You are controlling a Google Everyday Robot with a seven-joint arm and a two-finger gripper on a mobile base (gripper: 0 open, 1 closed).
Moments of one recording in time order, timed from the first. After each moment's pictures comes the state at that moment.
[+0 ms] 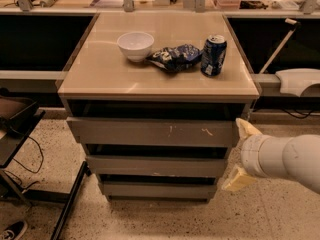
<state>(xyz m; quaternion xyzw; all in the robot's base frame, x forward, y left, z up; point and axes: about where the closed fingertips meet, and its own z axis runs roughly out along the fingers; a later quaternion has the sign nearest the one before) 0.467 -0.202 0.719 -0.59 0.73 -0.08 0.33</state>
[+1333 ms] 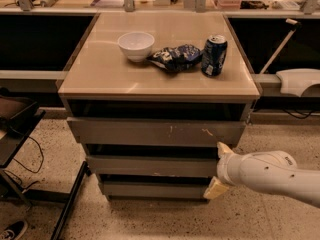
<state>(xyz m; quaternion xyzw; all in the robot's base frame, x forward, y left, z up) 0.512 -0.192 0.550 -0.57 0.77 -0.04 0.29</state>
